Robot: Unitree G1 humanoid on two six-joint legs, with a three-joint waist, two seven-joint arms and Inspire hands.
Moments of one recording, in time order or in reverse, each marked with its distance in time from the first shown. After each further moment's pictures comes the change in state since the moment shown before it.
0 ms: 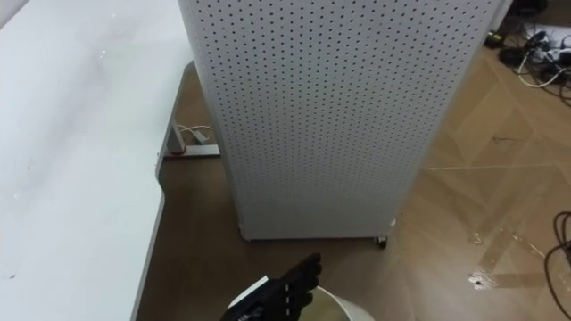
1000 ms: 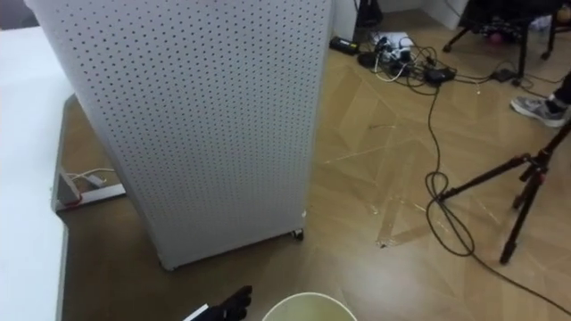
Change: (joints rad) left arm 0.027 0.060 0.160 0.289 0.101 0.030 0.020; right arm 0.057 0.005 -0.029 0.027 -0.006 0.003 0.025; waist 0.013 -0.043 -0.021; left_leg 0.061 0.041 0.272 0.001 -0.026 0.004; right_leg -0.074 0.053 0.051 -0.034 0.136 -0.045
